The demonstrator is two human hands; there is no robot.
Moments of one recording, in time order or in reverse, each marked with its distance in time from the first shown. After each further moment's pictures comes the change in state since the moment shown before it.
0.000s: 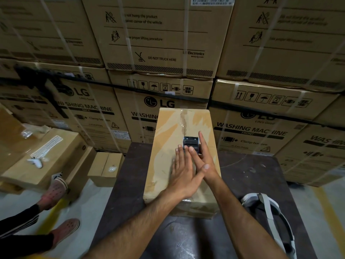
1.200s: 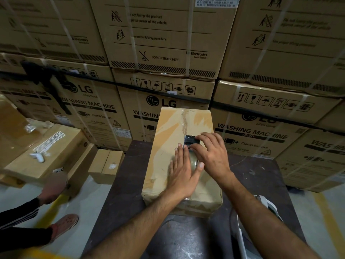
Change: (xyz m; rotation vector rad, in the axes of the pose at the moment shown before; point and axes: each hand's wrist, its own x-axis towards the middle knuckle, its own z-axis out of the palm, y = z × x) left_hand -0.002 -0.004 0.011 -0.024 0.113 -0.003; right_hand 0.011 -0.011 -0.042 -1.125 0.279 -0.902
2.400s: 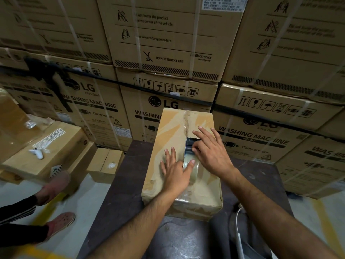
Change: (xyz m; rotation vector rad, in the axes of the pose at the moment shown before) left_hand 0.018 -0.025 0.004 -0.114 0.172 -0.145; right_hand 0.018 0.011 -0.003 0.041 -0.282 -0.061
